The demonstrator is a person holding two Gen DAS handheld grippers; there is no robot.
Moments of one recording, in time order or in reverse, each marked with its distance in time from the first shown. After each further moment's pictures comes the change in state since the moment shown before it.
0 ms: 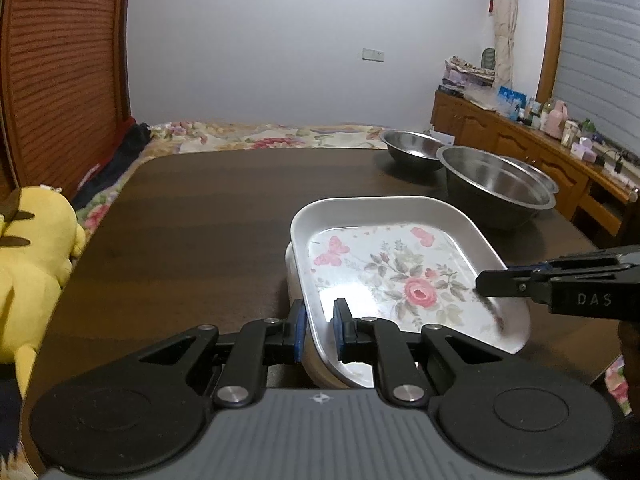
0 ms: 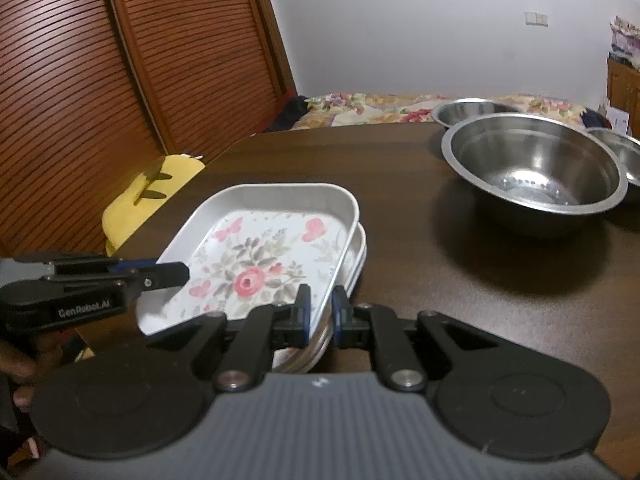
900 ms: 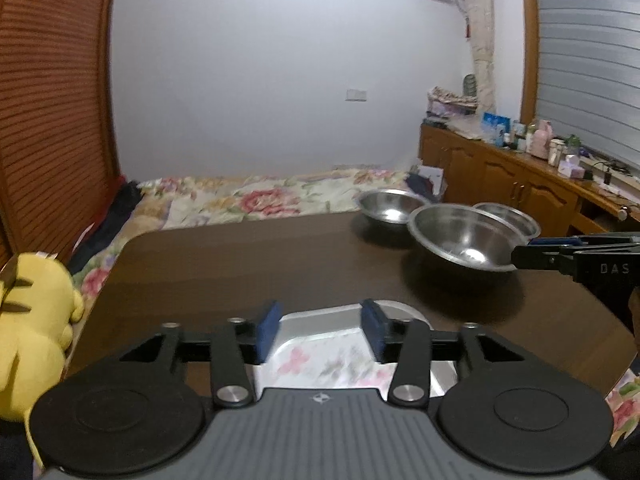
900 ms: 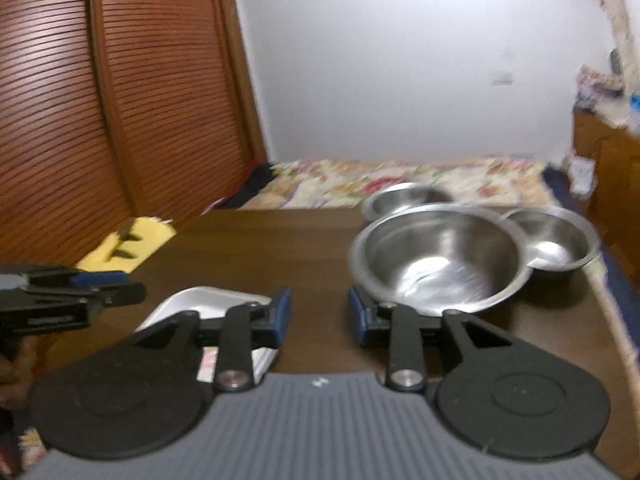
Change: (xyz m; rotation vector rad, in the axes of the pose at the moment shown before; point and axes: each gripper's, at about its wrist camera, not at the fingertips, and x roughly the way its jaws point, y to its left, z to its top) left arm -0.014 -0.034 0.045 0.070 -0.133 -0.017; right arm -0.051 -0.046 0.027 -0.022 -0.201 -0.111
